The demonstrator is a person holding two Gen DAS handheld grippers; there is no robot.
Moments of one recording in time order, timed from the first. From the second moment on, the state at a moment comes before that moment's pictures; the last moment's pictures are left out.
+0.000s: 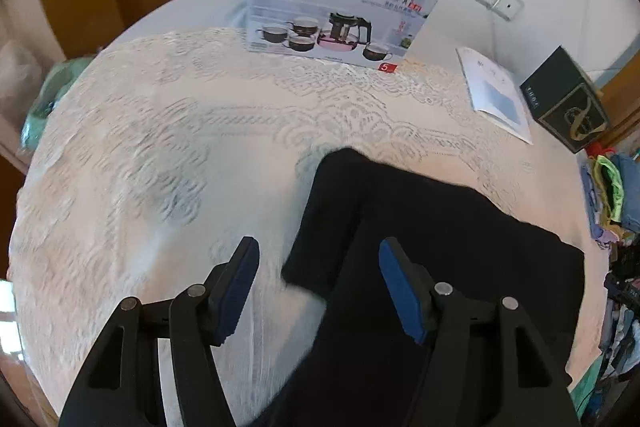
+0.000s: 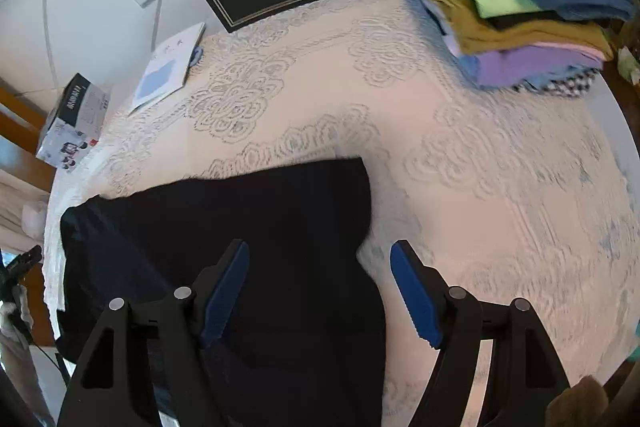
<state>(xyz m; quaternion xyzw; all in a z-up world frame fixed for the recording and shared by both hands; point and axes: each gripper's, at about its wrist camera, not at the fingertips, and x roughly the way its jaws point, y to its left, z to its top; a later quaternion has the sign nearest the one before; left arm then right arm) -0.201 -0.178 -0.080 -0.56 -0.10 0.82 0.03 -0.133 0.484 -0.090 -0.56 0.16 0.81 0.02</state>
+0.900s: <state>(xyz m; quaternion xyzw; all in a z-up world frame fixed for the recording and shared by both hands) -0.226 -0.120 -0.067 -0.50 0.00 0.87 0.05 -0.208 0.448 -0.159 -0.63 0.05 0.77 0.05</state>
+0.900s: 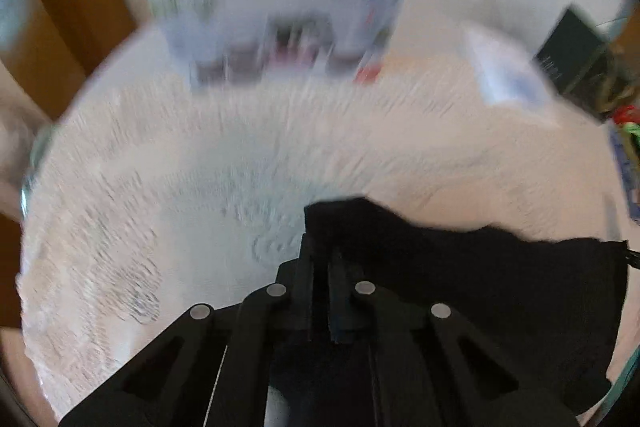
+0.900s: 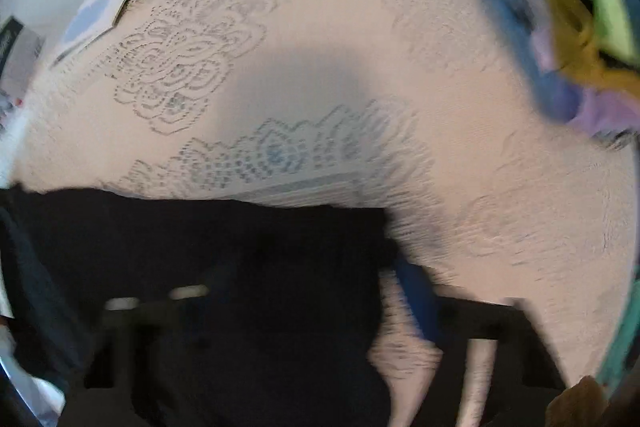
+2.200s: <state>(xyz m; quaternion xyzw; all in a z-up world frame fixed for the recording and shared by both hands) -0.172 -0.098 -0.139 -0.63 -0.05 0.77 0.08 -0.194 0.495 -0.130 -0.58 0.17 0.80 0.02</state>
